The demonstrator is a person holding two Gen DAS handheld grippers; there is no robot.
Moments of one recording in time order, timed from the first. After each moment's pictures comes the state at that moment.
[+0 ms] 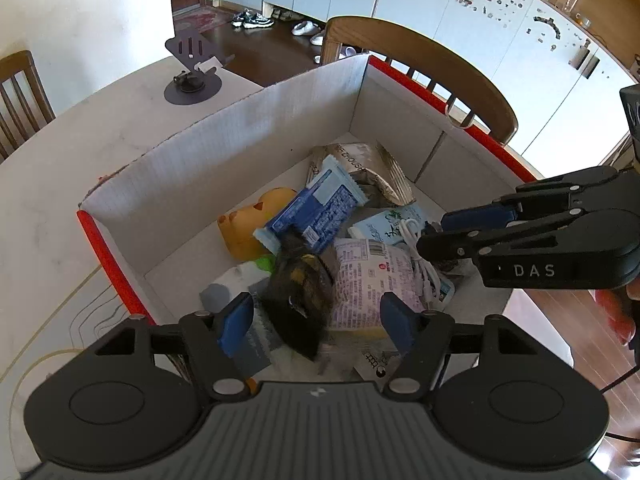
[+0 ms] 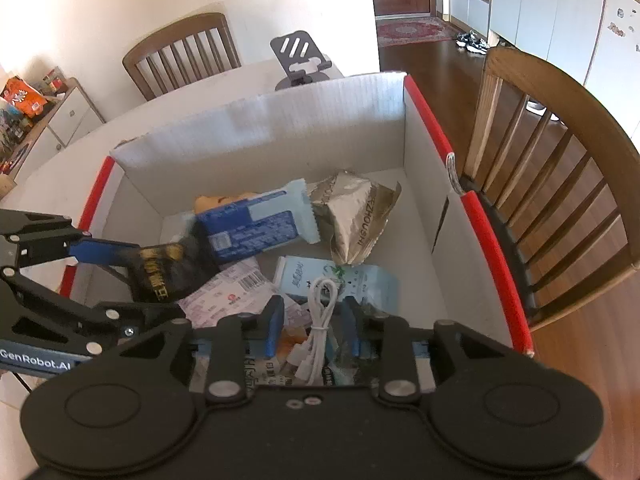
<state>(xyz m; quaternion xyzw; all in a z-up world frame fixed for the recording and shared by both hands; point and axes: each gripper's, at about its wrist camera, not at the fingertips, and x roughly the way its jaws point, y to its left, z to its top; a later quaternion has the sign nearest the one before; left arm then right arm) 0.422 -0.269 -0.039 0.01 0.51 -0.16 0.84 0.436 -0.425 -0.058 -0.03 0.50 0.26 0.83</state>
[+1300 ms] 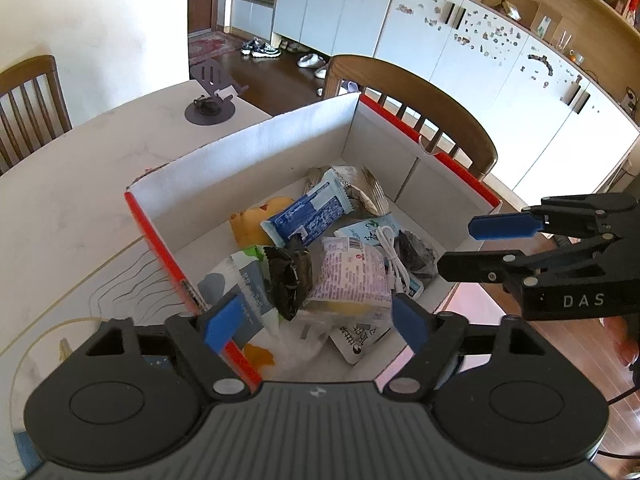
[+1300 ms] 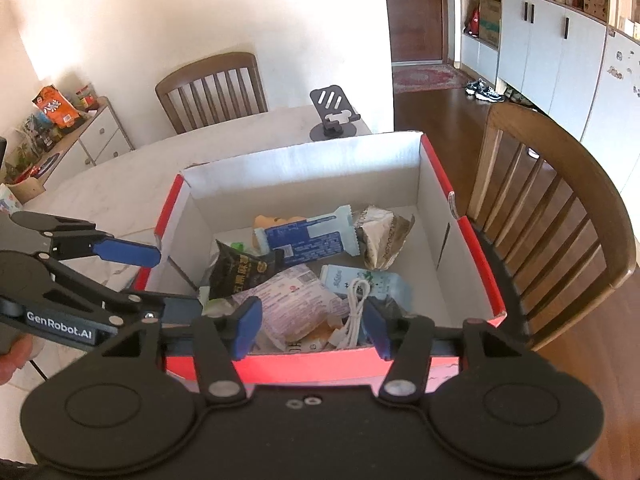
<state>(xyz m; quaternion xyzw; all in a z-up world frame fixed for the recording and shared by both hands) 0.370 -0.251 -0.003 -0.02 0.47 -0.15 0.87 0.374 -0.429 -0.007 -0.03 0.44 0.28 0.86</state>
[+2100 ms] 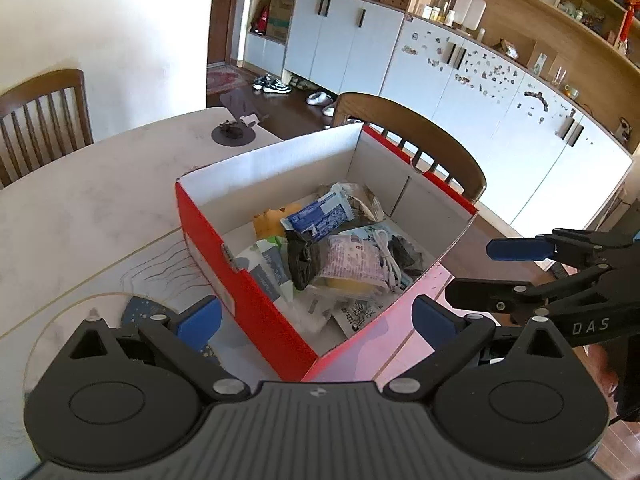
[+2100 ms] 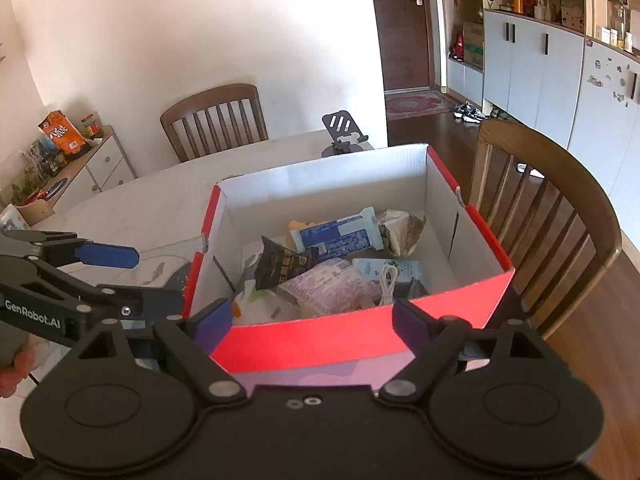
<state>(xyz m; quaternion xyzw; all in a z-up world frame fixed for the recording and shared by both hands) 0.301 -0.223 0.021 -0.04 0.41 -0.14 0.90 0.309 -0.421 0.005 0.00 0.39 0.26 0.88</state>
